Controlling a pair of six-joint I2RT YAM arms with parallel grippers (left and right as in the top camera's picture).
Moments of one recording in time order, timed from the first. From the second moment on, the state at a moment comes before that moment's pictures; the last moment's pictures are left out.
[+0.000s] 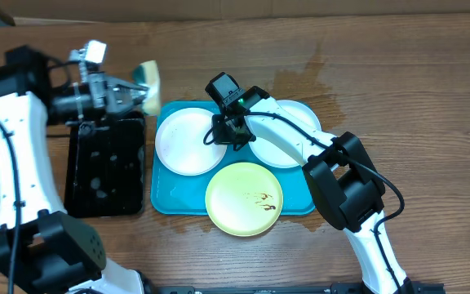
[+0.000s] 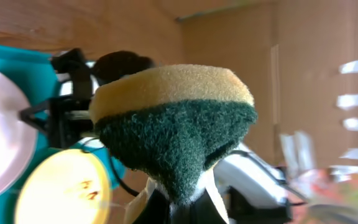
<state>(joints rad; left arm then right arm) 0.38 1.75 1.74 -1.59 1.29 0.26 0.68 2.31 1.82 -0.81 -0.12 0.60</state>
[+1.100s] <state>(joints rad) 0.53 1.73 1.74 -1.69 1.54 0.44 0.68 2.32 2.10 -1.08 -0.08 0.54</state>
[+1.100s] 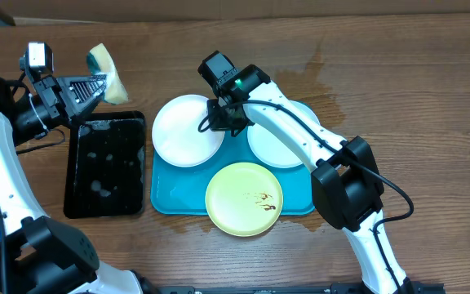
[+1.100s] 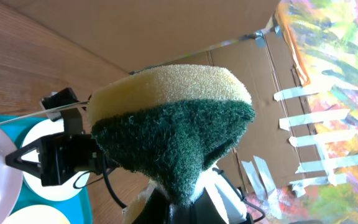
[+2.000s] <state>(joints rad) 0.53 1.69 1.74 -1.69 1.55 0.42 0.86 2.32 2.18 -0.97 -0.06 0.56</state>
